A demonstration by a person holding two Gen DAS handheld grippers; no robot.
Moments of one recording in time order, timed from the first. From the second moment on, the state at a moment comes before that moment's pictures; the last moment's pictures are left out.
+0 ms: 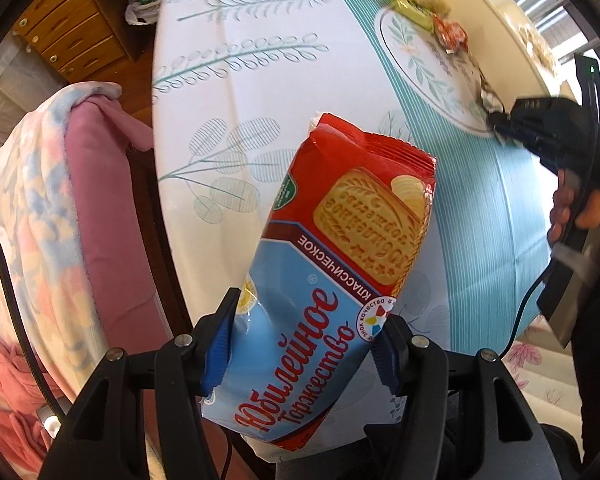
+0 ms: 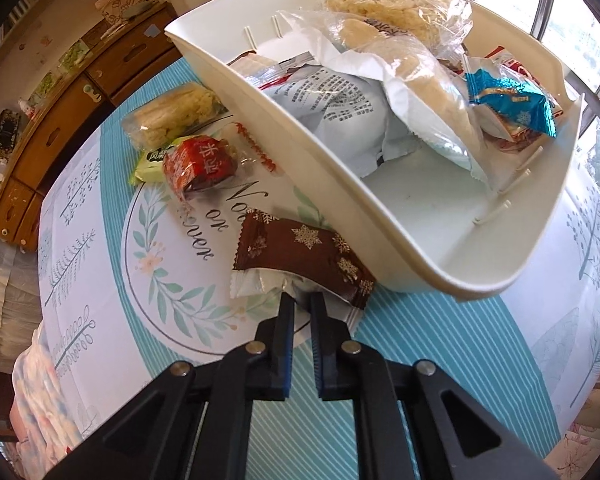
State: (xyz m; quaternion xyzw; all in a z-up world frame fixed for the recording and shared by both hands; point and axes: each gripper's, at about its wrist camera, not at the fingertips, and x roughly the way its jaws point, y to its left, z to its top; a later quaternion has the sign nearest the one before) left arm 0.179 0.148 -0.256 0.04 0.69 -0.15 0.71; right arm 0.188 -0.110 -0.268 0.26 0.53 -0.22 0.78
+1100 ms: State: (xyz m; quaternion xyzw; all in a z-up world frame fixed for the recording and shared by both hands) left arm 0.158 0.126 -0.145 -0.09 0.54 -0.17 0.82; right arm 0.158 -0.074 -0.176 0.24 0.47 0.05 0.85
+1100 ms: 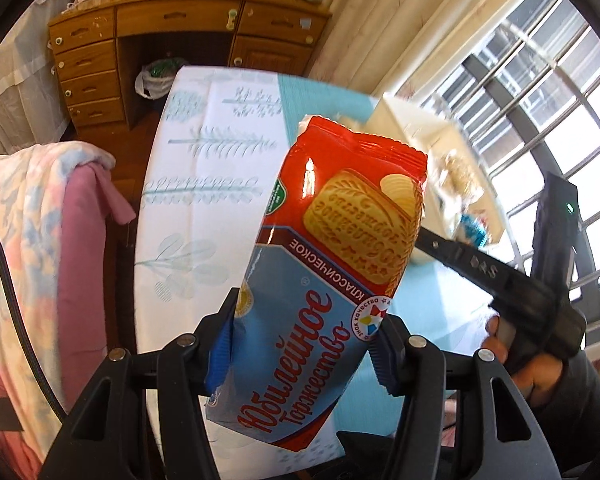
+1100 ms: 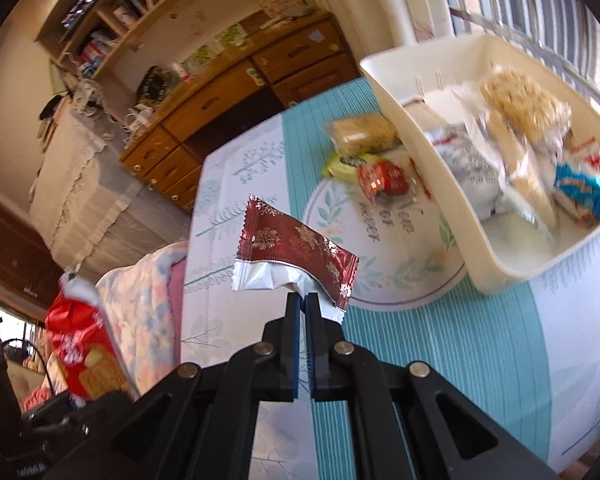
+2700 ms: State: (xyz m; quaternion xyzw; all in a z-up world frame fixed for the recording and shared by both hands) left arm 0.270 -0.169 -0.113 -0.12 0.47 -0.23 0.84; right arm 0.188 -0.305 -0.122 0.08 0.41 0.07 0.91
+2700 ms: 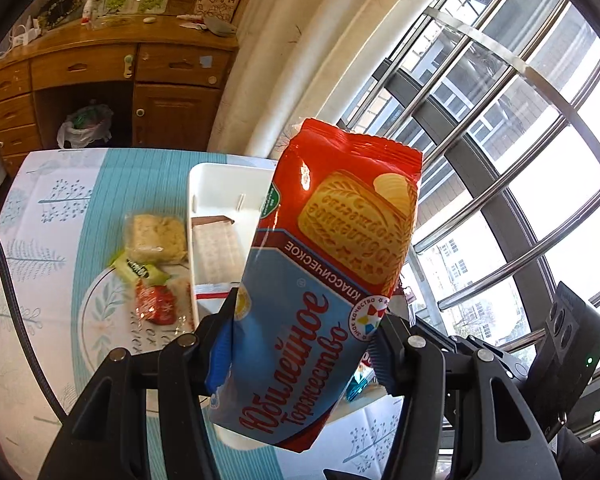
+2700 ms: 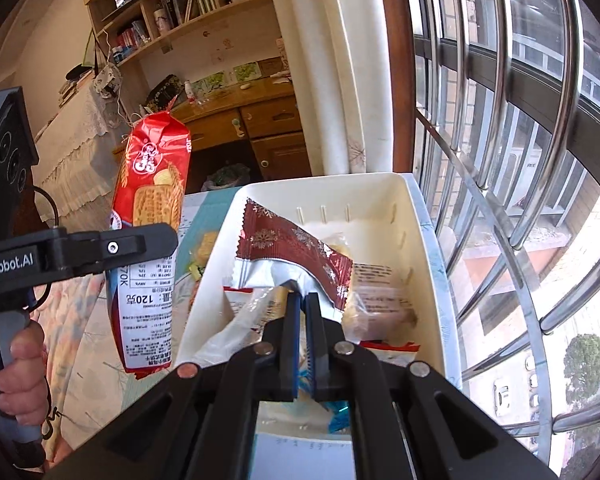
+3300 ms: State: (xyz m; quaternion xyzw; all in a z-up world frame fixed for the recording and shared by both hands) left arm 0.280 -0.176 -0.099 -0.13 0.45 -0.23 0.85; right arm 0.193 -0.322 -0.132 0.11 0.43 0.03 0.90
